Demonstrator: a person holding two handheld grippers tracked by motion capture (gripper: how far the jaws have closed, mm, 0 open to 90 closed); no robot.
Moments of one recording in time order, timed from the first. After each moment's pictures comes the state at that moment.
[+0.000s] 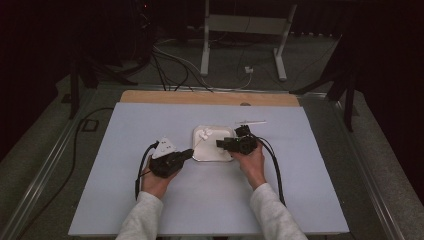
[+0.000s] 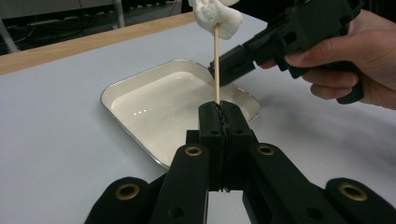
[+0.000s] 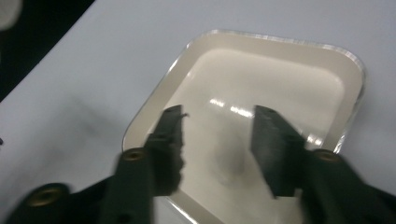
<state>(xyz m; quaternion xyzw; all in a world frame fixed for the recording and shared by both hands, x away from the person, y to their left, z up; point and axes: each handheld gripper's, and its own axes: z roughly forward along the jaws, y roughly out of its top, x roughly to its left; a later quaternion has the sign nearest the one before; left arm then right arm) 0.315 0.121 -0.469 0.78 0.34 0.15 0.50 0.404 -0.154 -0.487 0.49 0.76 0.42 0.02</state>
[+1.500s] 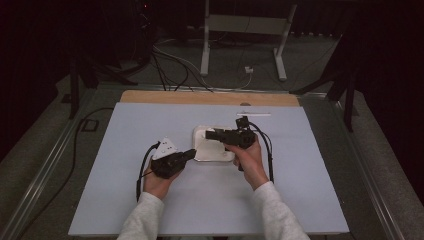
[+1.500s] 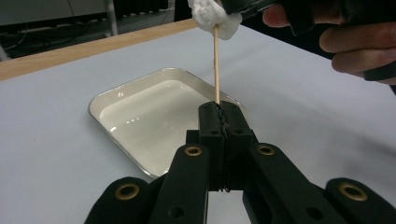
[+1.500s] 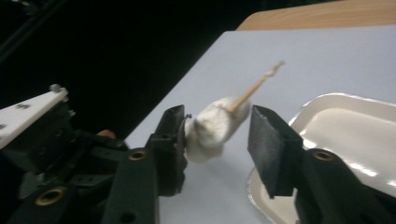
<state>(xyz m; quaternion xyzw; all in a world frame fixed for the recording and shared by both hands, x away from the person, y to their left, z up) 0.312 0.116 -0.467 0.77 0.33 0.15 0.52 0.391 -0.143 -0.433 0.41 0.72 0.56 -0.09</state>
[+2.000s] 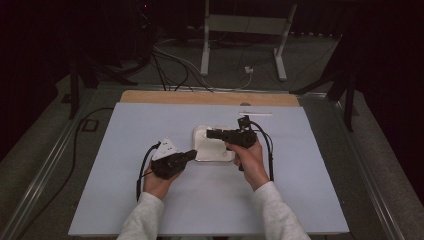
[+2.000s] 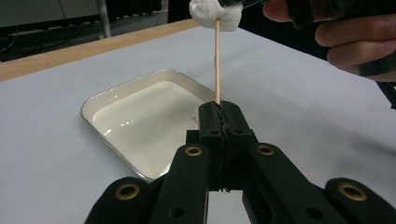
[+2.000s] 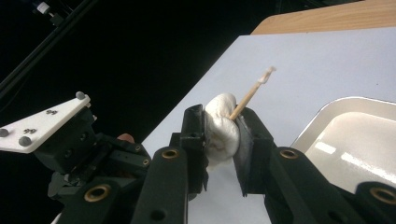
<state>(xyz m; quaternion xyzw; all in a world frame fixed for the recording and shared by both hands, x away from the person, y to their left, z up) 0.311 0.117 -0.467 0.77 0.32 0.14 0.53 0.390 -0.147 -0.431 0.41 0.70 0.58 -0.11</state>
